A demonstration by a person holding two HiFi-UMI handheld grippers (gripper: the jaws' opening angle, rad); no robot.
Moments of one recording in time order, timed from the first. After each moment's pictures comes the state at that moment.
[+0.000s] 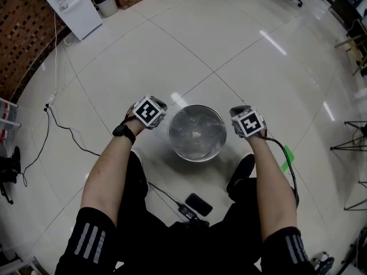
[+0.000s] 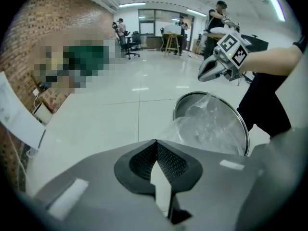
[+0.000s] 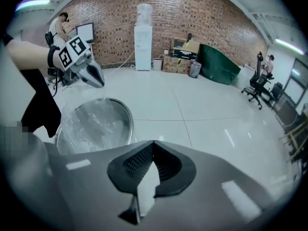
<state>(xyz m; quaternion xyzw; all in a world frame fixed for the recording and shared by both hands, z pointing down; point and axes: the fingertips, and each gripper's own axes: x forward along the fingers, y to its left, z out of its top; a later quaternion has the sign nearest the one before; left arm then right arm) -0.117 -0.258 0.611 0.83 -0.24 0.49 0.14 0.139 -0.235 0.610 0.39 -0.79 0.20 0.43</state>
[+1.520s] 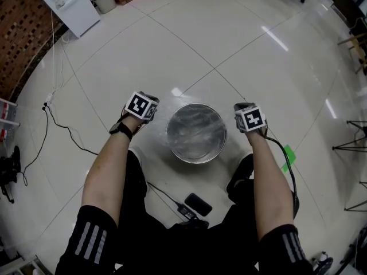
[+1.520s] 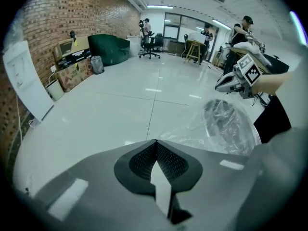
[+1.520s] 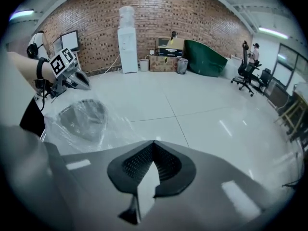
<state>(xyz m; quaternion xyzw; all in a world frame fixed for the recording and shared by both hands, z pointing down) -0.149 -0.298 0.636 0.81 -0.32 0.44 0.22 0.170 -0.265 0.639 0.46 -0.75 0.24 0.40</state>
